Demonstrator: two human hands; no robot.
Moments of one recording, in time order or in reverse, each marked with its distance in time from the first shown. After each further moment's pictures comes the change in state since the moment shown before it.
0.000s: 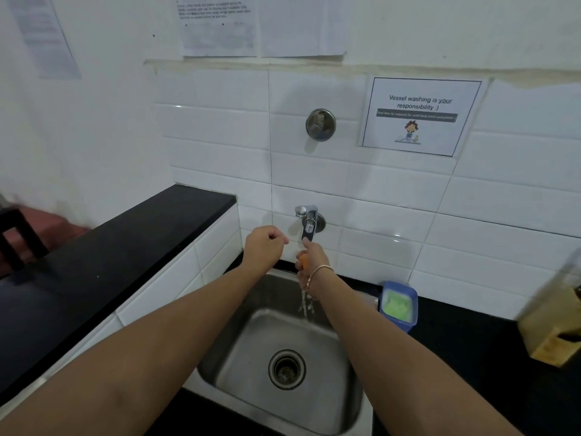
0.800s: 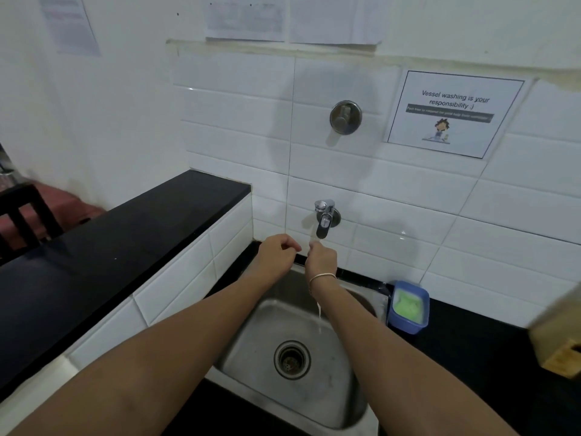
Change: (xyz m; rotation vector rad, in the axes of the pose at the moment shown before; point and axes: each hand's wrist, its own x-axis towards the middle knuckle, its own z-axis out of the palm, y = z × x) left_hand -0.012 -0.036 -0.001 -0.069 -0.126 -0.087; right_hand -0.004 0.020 0.026 -0.238 0.280 -0.336
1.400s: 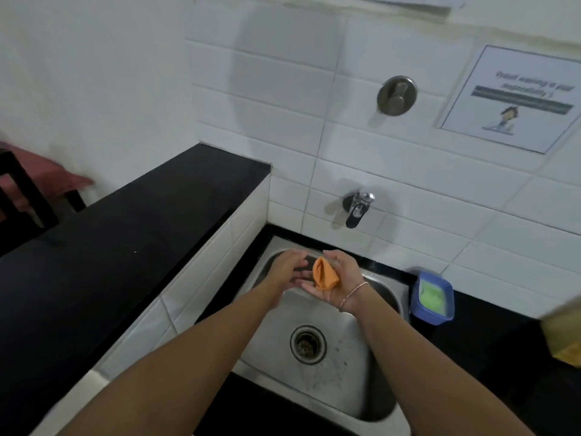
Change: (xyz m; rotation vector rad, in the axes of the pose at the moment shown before) left_hand 0.006 -0.089 -0.021 -0.658 -0.273 -0.442; right_hand -0.004 0.044 0.019 0.431 -0.501 0.562
